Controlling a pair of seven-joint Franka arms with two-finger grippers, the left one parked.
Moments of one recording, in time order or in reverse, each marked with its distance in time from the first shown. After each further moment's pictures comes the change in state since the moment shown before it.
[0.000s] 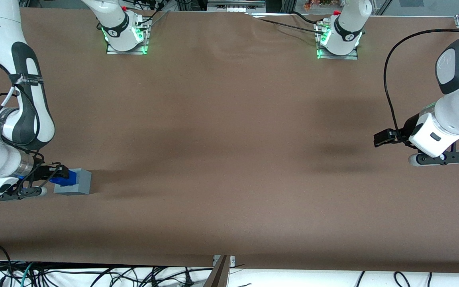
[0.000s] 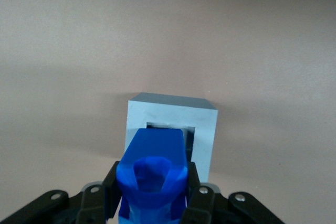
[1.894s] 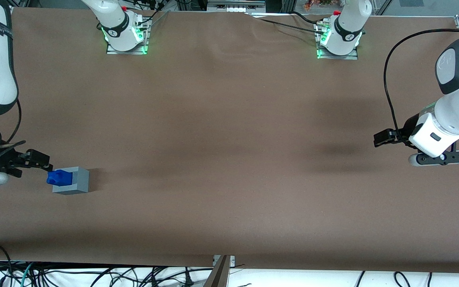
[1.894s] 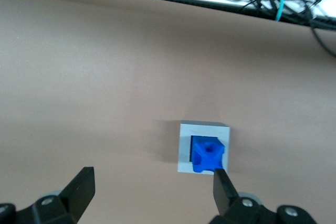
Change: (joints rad) arm -0.001 -0.208 0.055 0.088 0.038 -0.157 0.007
